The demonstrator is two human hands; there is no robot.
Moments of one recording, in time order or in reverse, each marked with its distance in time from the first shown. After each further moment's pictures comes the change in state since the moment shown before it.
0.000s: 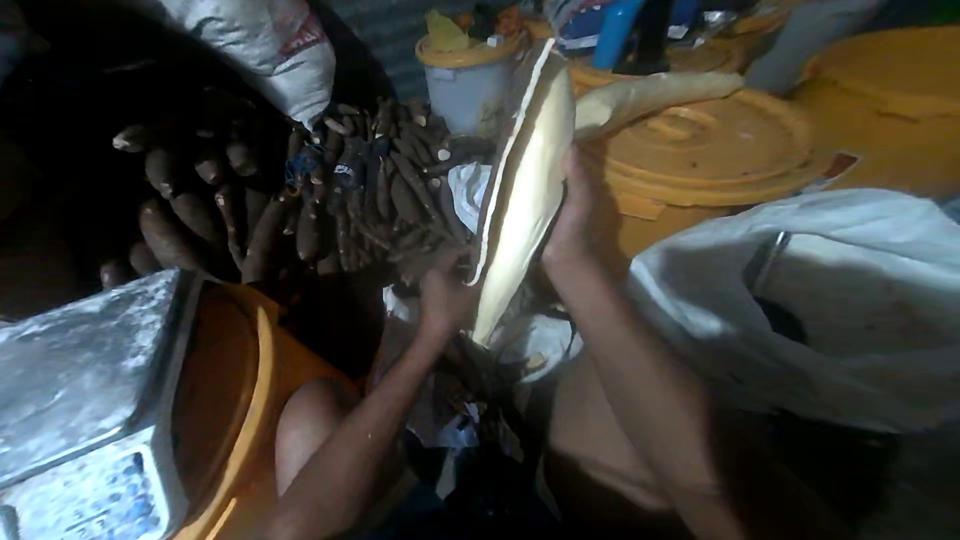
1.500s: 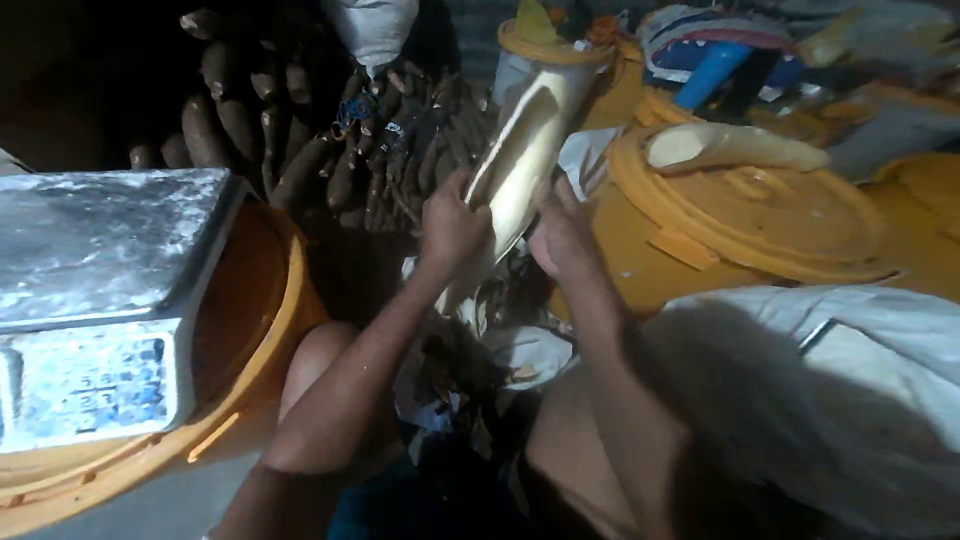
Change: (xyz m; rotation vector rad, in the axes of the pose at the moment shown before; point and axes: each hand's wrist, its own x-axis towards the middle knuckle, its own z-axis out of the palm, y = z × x) left_hand 0.037 0.037 -0.073 0.138 0.234 -0.156; right_hand -0.026 0.042 0.033 -0.432 -0.412 0.265
